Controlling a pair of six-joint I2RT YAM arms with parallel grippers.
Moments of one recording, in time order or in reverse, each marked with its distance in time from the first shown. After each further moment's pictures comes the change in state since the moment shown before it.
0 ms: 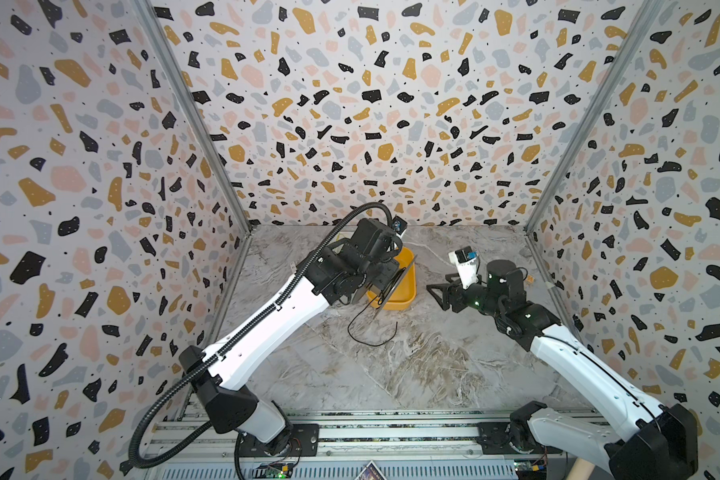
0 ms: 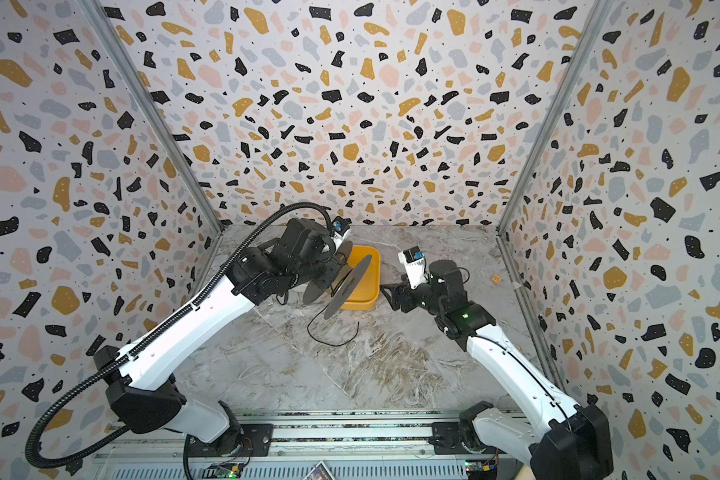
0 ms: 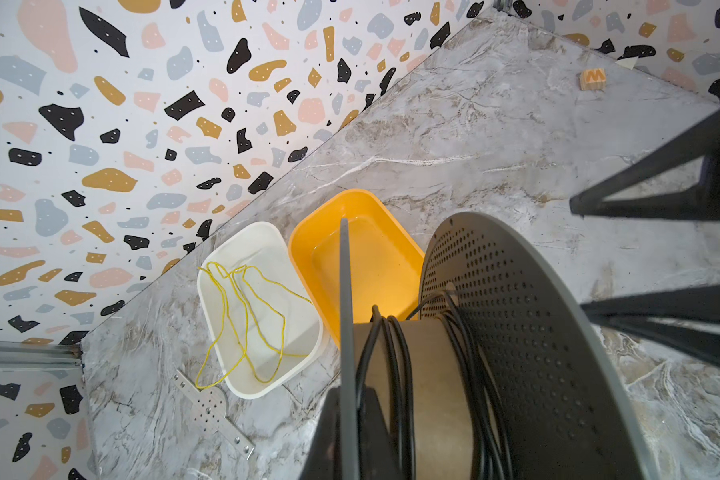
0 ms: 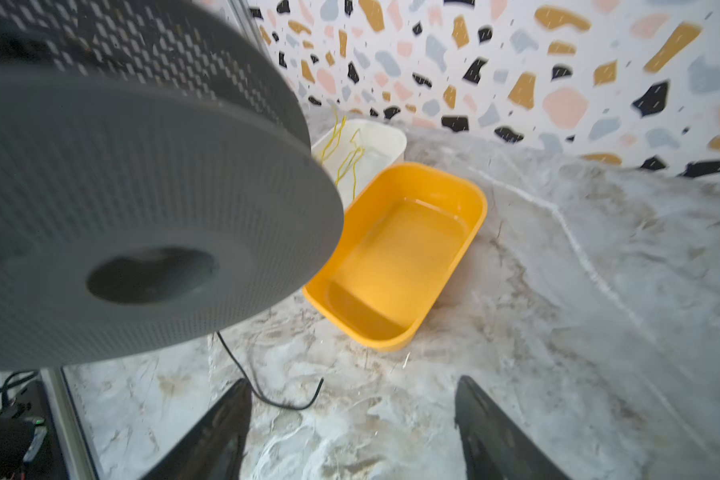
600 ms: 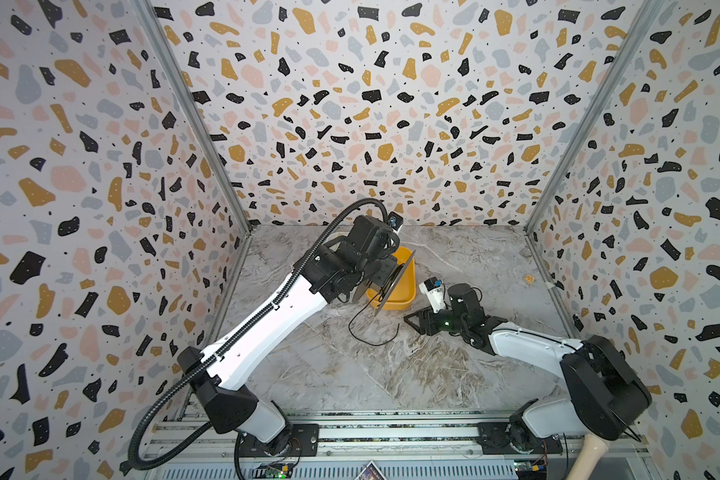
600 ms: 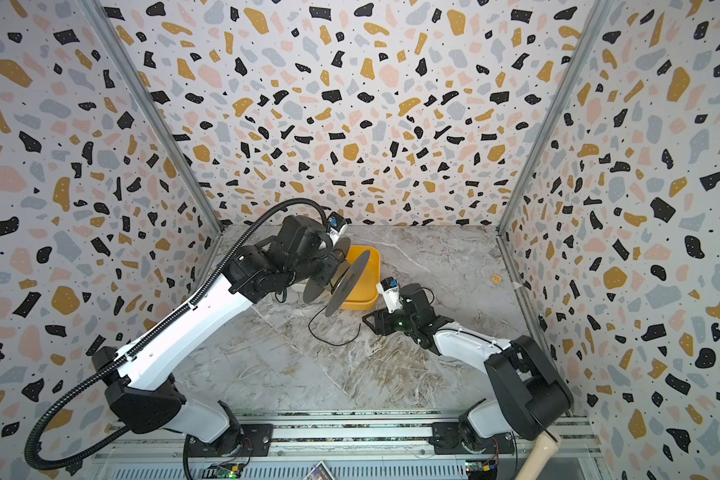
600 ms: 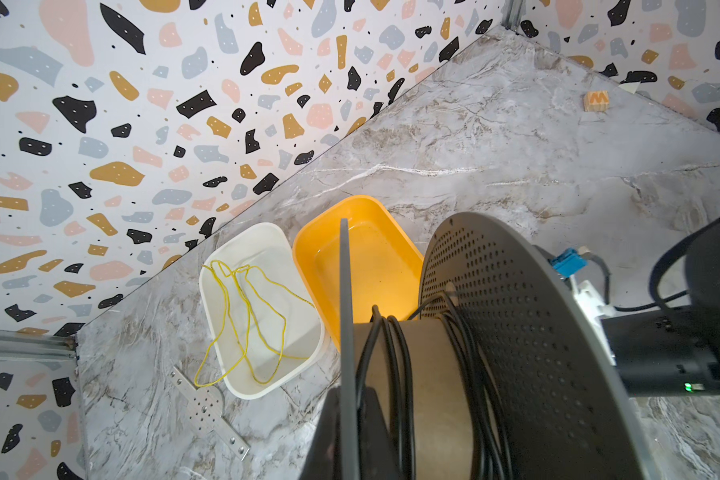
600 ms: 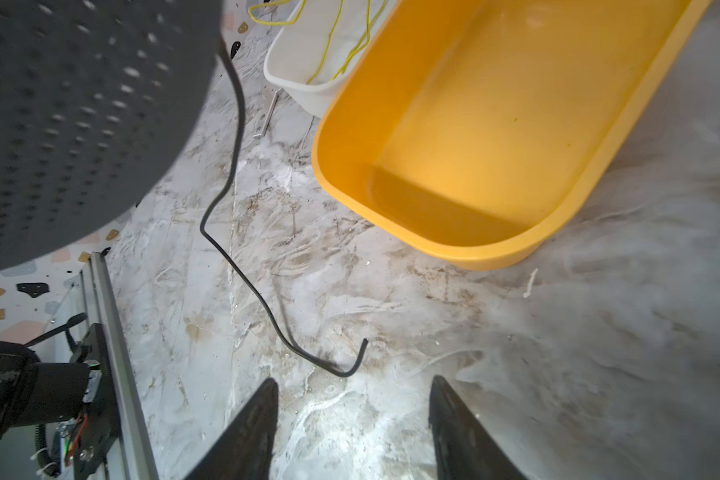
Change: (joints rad) left arm 0.016 -0.002 0.009 0.008 0.005 -0.029; right arm 0.095 0.381 -0.168 0.389 -0.134 0.220
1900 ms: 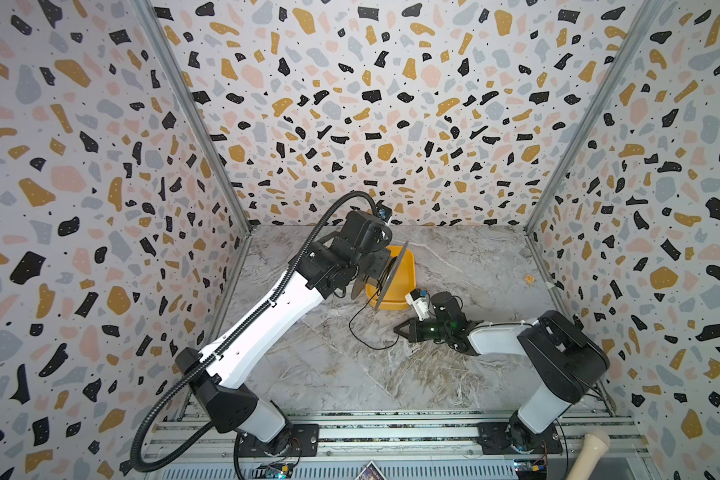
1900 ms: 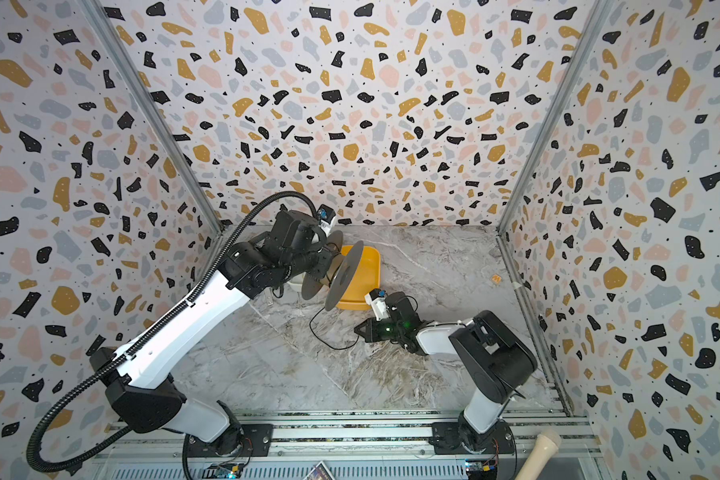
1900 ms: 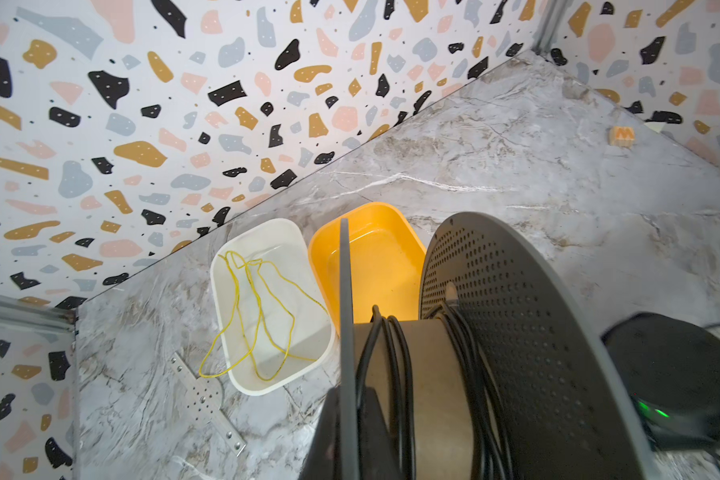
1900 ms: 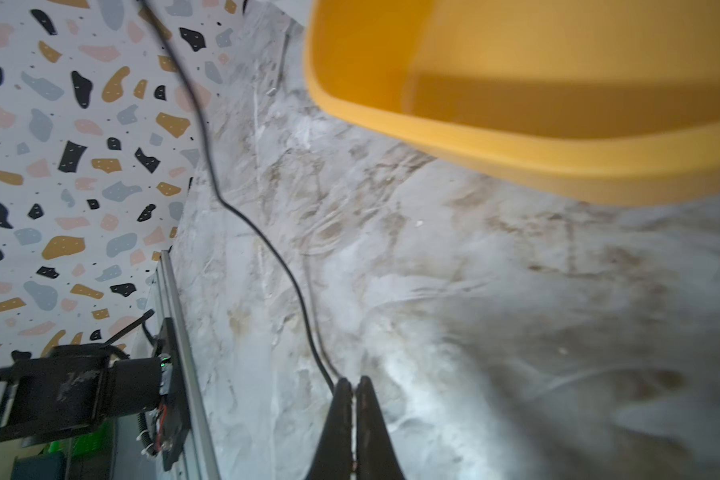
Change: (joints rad) left arm 0.061 0.010 -0.002 0.022 -0.032 -0.074; right arm 0.100 0.116 0.003 0.112 -0.069 0.196
